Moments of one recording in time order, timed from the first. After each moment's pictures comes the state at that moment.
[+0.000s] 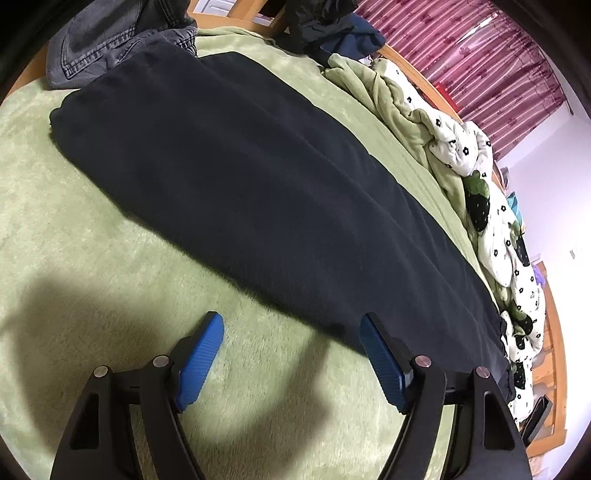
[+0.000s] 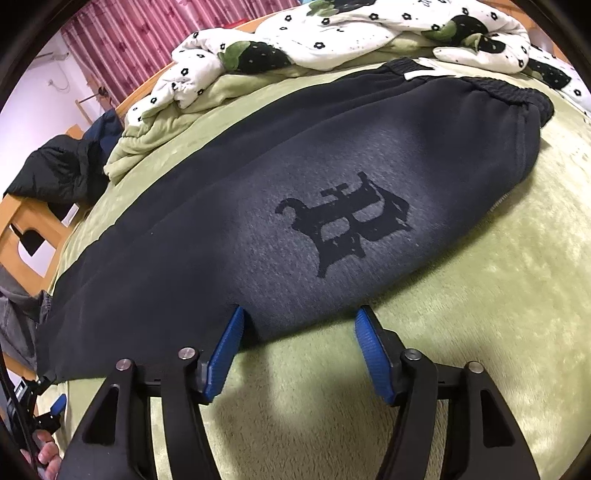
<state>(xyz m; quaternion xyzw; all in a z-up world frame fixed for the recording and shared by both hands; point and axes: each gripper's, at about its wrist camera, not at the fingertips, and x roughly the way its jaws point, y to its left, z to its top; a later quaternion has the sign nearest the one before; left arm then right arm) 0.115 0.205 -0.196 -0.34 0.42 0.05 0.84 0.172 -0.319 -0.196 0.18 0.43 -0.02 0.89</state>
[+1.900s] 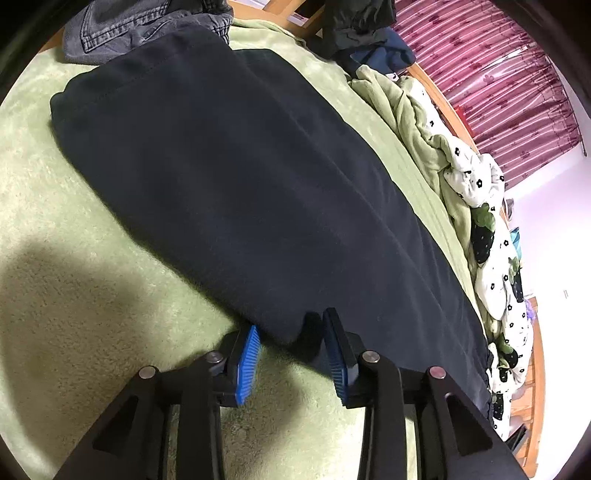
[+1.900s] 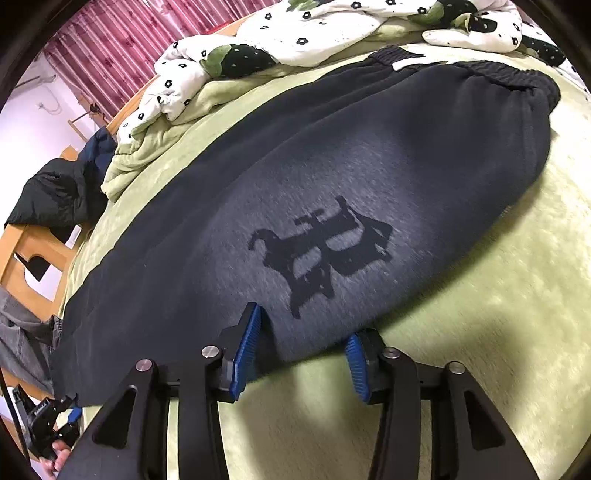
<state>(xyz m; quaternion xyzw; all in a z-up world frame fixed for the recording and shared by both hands) 0.127 0.237 -0.209 -0.39 0.41 0.06 0.82 0.191 -0.342 -0.194 0.23 0.43 -0.02 0.87</state>
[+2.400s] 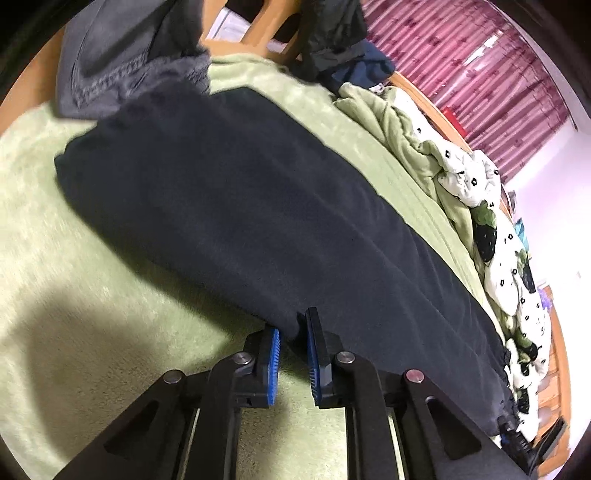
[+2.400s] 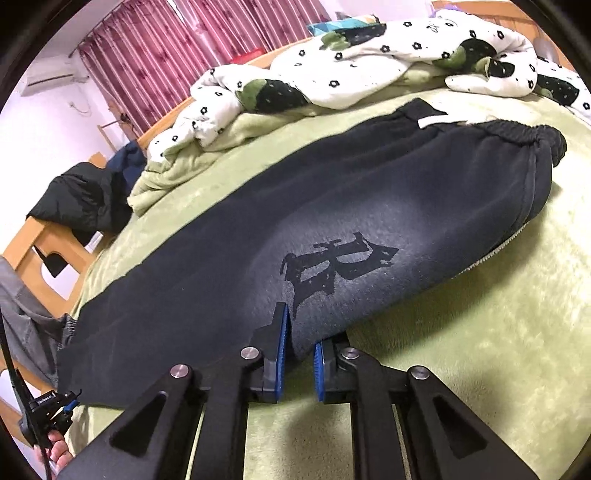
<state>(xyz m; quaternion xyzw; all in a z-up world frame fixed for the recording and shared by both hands) 0.123 0.224 -0.175 -0.33 0.38 0.08 0.86 0.179 -0.341 -0.156 0.21 0.35 0.01 0.91</state>
